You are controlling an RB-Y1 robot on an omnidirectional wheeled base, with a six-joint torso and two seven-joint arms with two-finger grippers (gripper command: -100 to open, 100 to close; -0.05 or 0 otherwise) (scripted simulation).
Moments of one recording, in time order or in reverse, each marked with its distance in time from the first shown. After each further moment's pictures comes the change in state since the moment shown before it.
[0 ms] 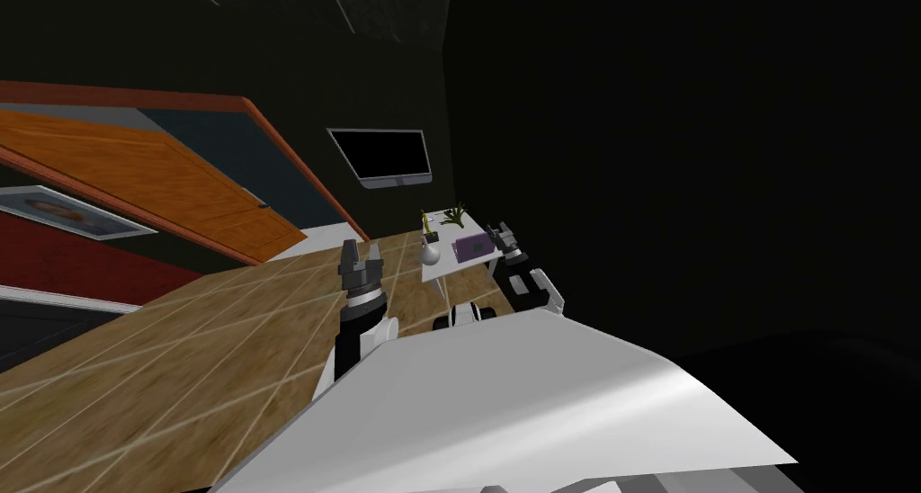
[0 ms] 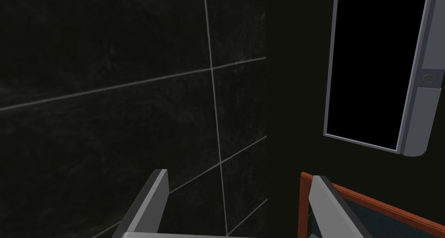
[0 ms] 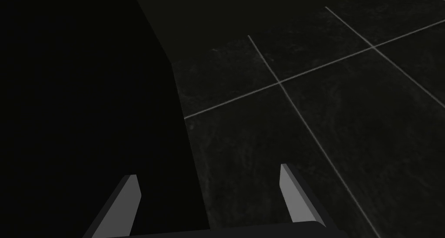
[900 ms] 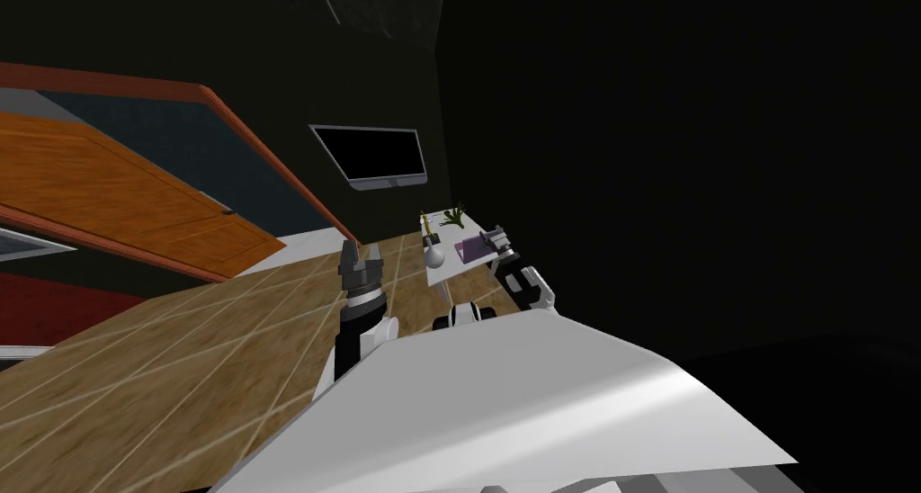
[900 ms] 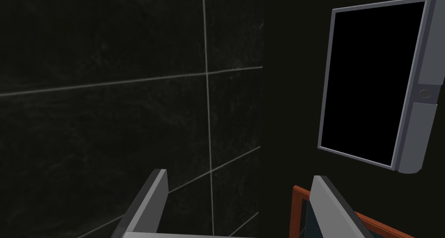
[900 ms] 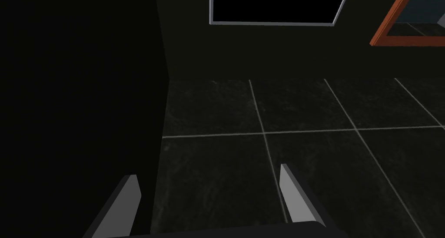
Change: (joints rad) left arm 0.000 0.000 0.000 0.000 0.000 0.000 0.000; right arm -0.065 -0.007 0.012 0.127 0.114 0.035 0.209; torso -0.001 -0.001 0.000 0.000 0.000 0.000
